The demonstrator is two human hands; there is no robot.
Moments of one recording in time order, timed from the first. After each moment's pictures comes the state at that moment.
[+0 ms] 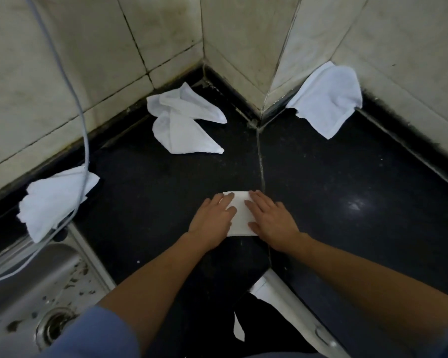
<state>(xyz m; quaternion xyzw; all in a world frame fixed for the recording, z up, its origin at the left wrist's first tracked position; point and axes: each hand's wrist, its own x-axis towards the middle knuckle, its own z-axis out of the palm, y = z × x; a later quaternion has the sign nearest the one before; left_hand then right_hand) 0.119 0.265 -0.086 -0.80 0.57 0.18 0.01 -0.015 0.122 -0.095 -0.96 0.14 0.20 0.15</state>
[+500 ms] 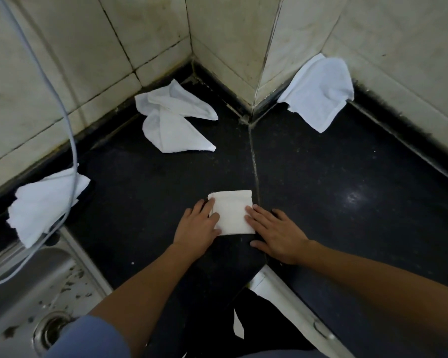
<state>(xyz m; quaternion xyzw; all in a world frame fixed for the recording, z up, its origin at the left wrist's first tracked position) 0.113 0.289 -0.101 -0.82 0.53 0.21 0.04 -0.064 0.113 -0.121 -0.99 0.02 0.16 0.07</state>
